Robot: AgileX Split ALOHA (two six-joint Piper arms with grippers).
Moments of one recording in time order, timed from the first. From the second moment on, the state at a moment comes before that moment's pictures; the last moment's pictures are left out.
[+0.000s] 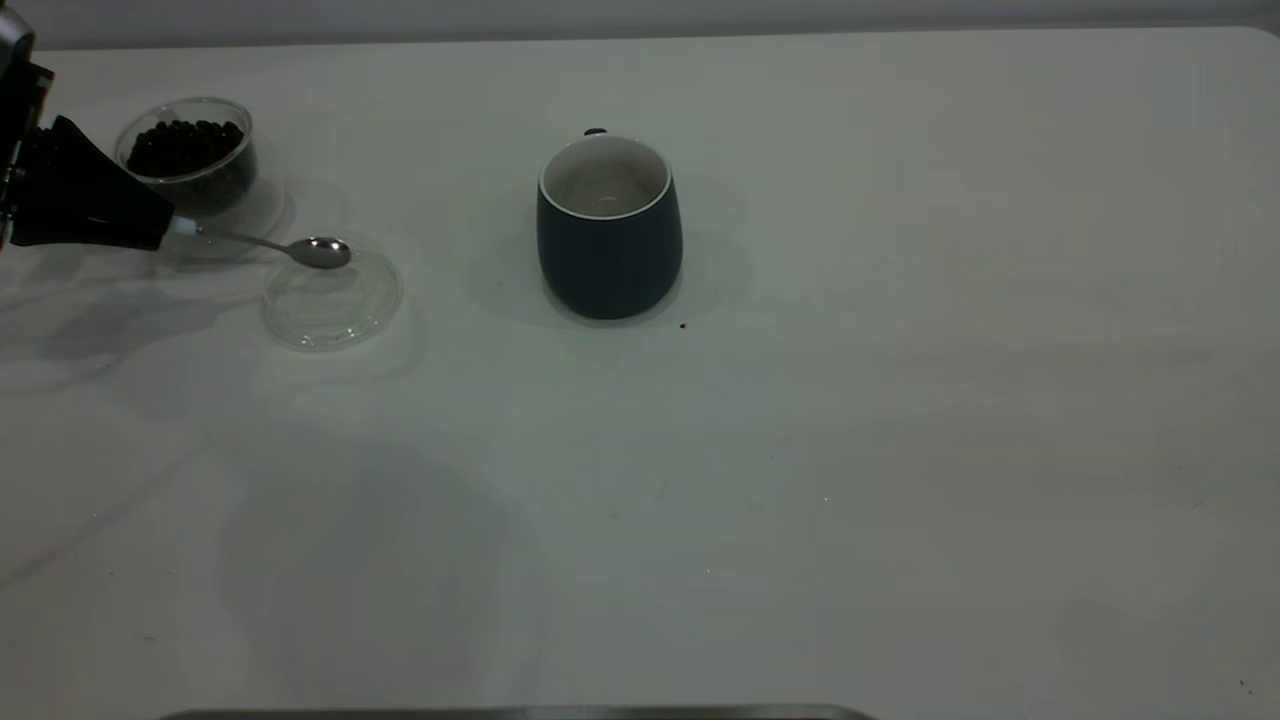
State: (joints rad) left arm 0.38 2.48 -1.50 -0.99 1.04 1.00; right arm 0.01 -0.02 -0.47 0.00 1.13 -0.08
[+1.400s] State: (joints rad) left arm 0.35 2.54 -1.50 -0.99 0.99 1.05; right arm 0.01 -0.02 -0.47 0.00 1.13 -0.08
